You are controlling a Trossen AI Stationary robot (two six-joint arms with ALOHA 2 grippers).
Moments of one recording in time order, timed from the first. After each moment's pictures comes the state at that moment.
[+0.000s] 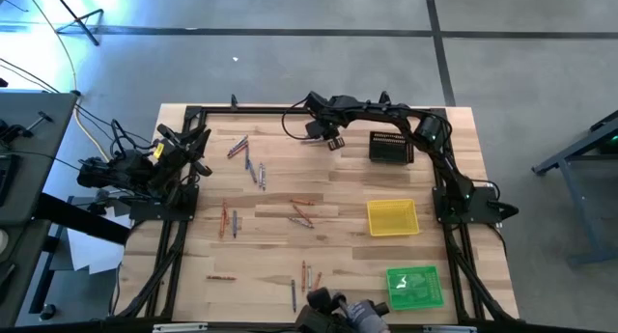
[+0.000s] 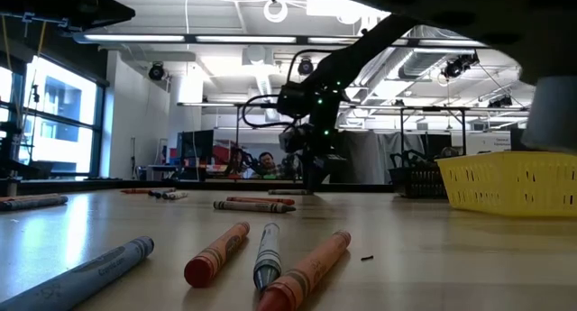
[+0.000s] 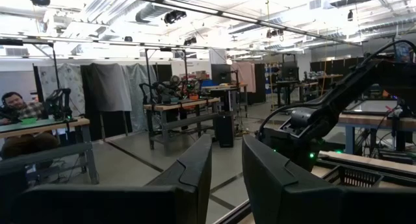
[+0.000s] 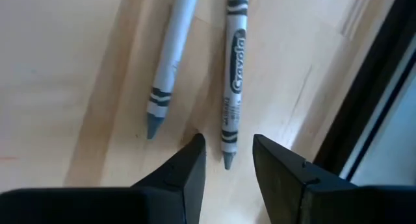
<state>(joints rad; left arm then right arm) -0.22 0.02 0.23 0.25 -0.99 0.47 -0.52 2.30 1.79 -0.73 0.14 -0.97</state>
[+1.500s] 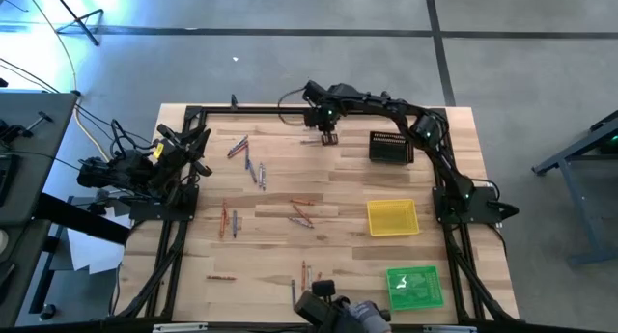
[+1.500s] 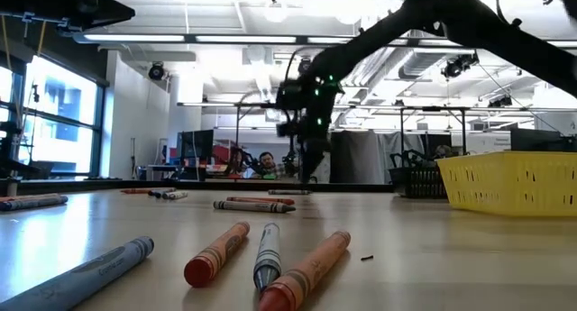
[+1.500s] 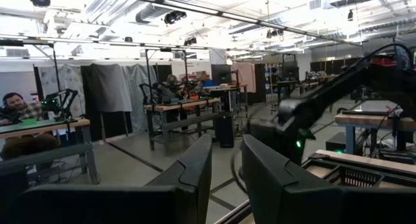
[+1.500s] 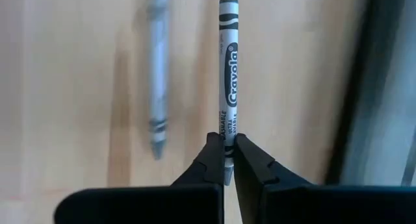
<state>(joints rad) -0.22 0.02 0.23 0.25 -0.99 0.48 -0.57 2.36 2.01 -0.92 -0.02 -0.71</state>
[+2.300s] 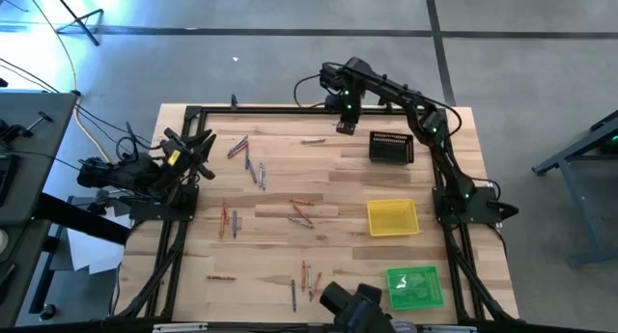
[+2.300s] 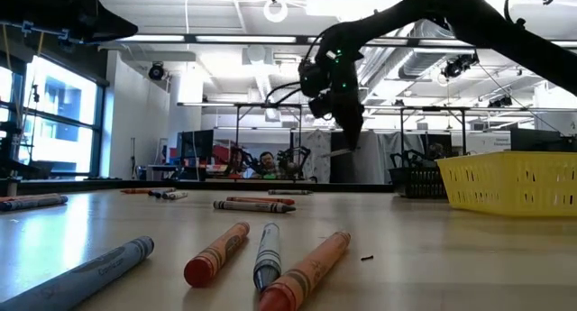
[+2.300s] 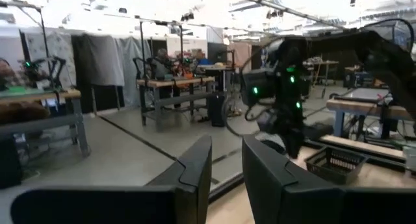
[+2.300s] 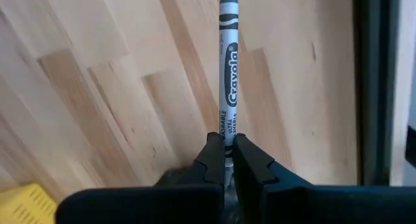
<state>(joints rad) -0.22 0.02 0.23 0.06 -1.02 0.24 -0.66 2.31 2.23 -1.57 -0.06 -0.37</state>
